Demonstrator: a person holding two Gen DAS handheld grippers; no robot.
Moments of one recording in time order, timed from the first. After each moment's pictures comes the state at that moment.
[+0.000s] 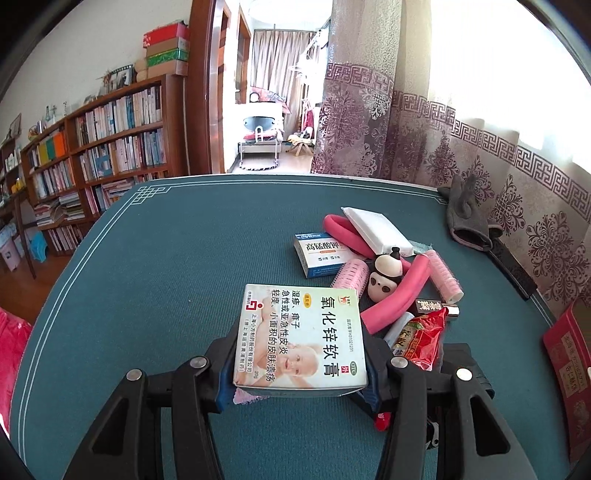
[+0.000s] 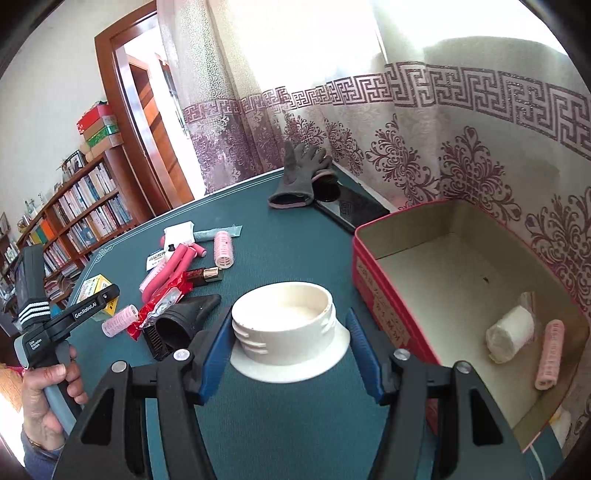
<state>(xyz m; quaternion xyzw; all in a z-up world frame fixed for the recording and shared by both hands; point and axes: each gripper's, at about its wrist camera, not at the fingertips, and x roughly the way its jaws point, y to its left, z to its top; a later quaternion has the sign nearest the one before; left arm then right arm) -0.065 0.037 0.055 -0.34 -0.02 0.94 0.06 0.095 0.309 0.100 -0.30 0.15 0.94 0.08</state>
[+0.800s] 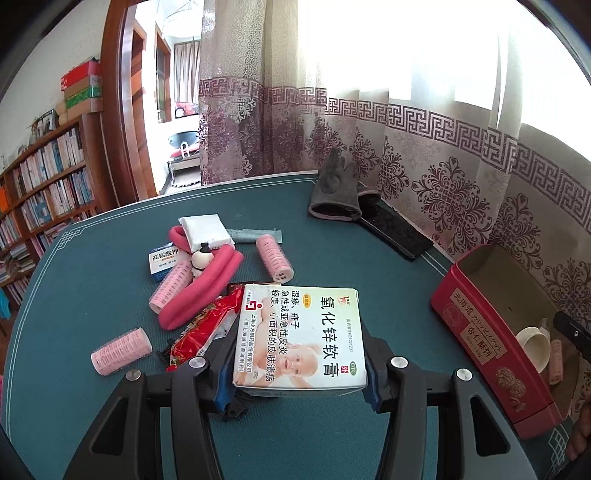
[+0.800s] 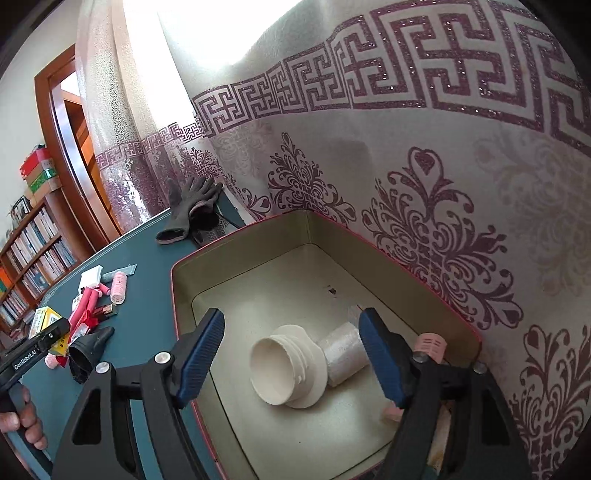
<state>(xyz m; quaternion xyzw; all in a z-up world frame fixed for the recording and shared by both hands) 0.000 0.177 0.080 -0.33 0.05 0.92 0.19 0.149 0.435 0.089 -0.28 0.18 0.92 0.19</state>
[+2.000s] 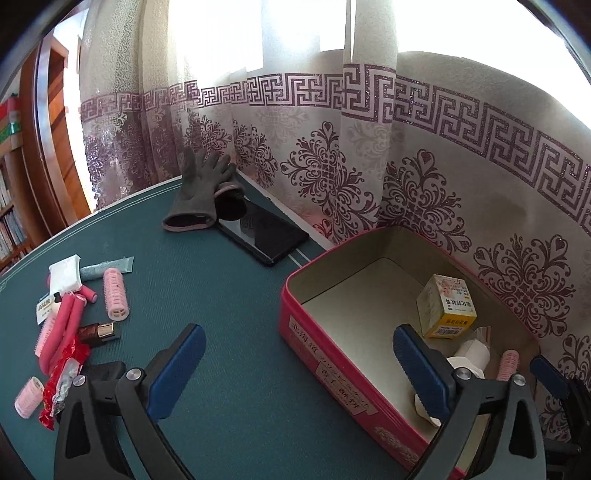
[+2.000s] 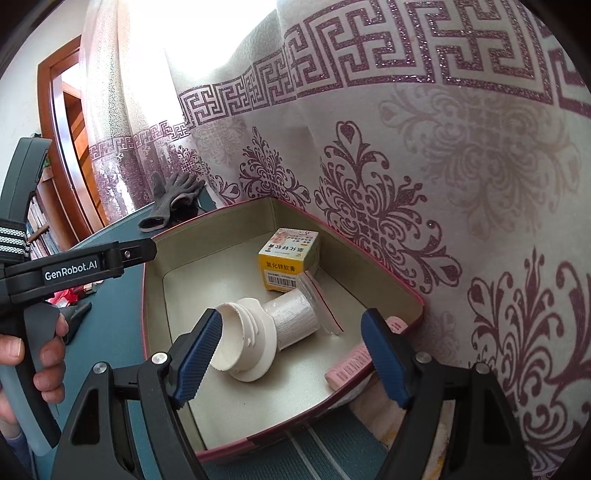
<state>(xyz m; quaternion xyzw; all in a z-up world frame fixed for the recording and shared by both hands) 0.011 0.318 0.075 -0.35 0.10 0.88 0.30 0.188 0.436 0.070 -0.27 0.15 0.93 0.22</state>
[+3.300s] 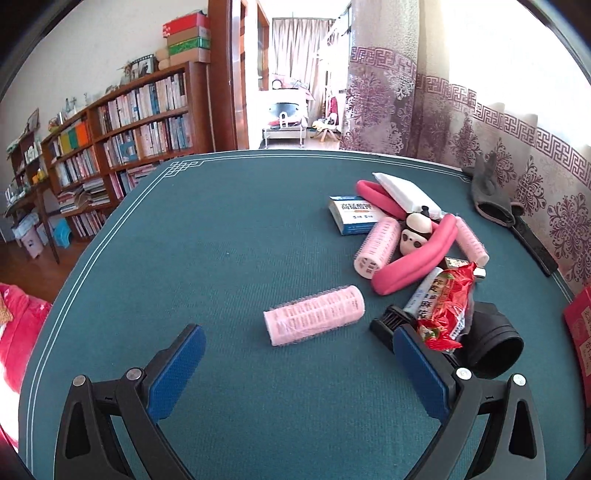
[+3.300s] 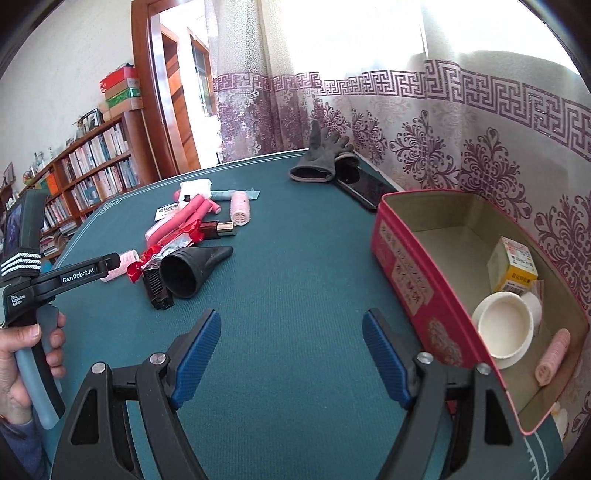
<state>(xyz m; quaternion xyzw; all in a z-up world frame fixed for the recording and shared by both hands) -0.042 0.007 0.034 -0.37 -0.01 0.93 0.00 0.098 0.264 0.069 -0.32 0.07 0.94 0.04</state>
